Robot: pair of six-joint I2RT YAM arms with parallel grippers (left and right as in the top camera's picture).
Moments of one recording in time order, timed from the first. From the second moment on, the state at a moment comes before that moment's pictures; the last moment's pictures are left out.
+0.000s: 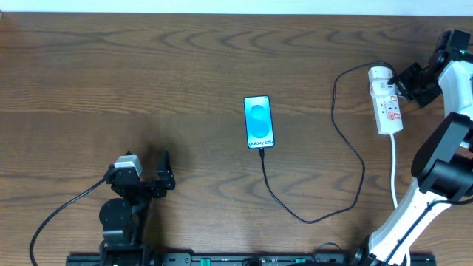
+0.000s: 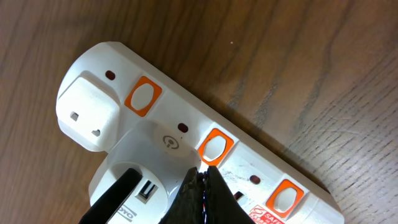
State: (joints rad) left arm 0.03 0.13 0.03 -0.12 0.10 -0.22; right arm -0.38 2.20 1.82 -0.93 -0.14 0.57
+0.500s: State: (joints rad) left arm 0.03 0.13 0.03 -0.12 0.10 -0.22; right arm -0.34 2.26 1.82 -0.92 -0.05 0.56
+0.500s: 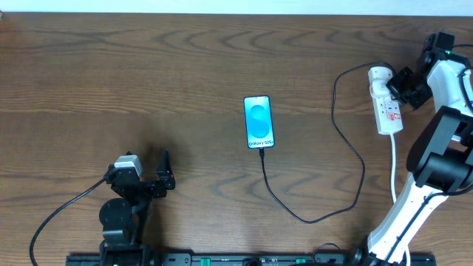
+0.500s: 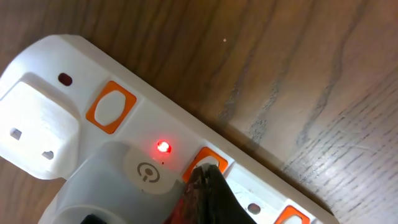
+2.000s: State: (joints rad) left arm 0.03 0.13 0.03 -0.12 0.10 -0.22; right arm -0.06 0.45 1.38 -0.67 -0.48 0.34
